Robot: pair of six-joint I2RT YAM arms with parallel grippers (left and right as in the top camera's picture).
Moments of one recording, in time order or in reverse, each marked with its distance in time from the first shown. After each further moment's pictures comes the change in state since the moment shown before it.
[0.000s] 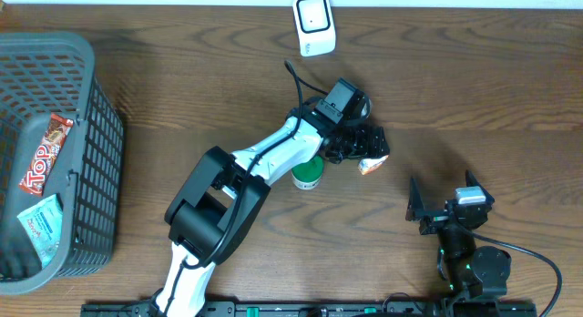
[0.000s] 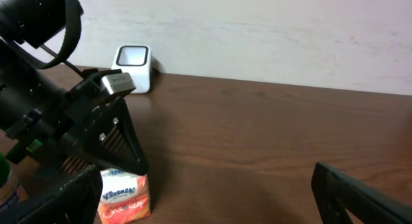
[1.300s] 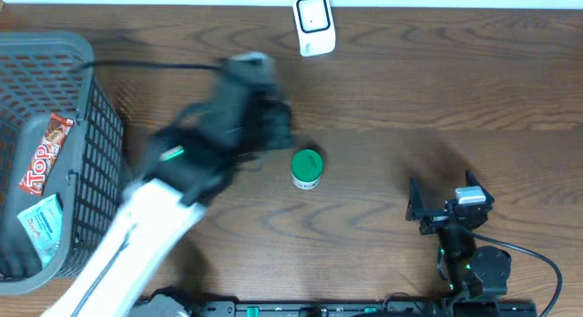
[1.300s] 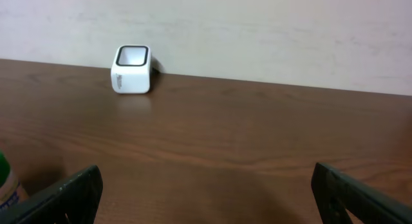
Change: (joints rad) left arm 0.091 -0.750 0.007 -0.550 -0.525 -0.002; right arm 0.000 0.000 0.000 0.000 0.000 0.000
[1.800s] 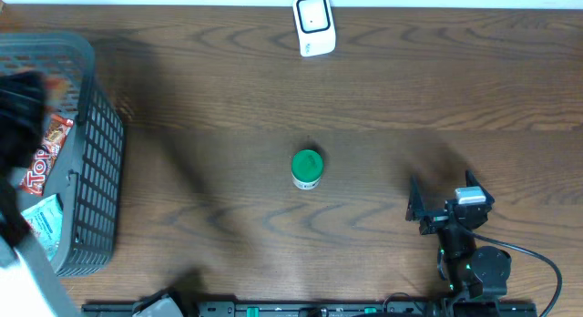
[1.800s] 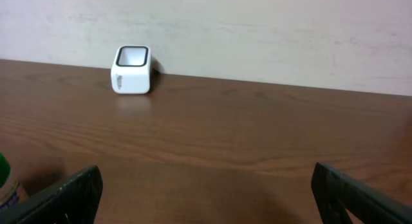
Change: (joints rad) left arm 1.139 -0.192 0.280 -0.197 0.427 -0.131; right arm 0.000 -0.001 0.000 0.000 0.000 0.000
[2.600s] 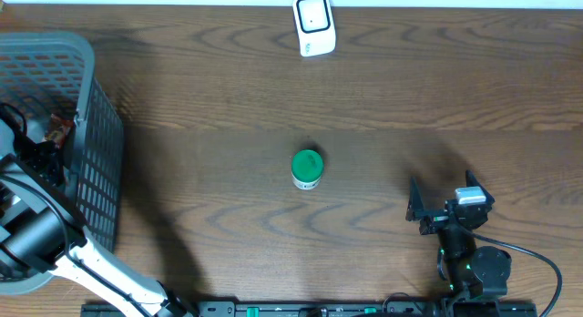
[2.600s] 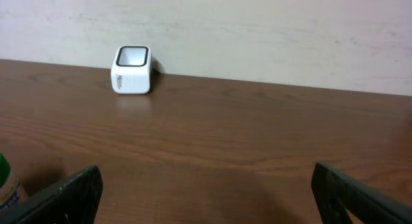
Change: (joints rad) left arm 0.201 0.953 -0.117 -0.047 -0.500 -0.342; right arm 0.000 0.000 0.000 0.000 0.000 0.000
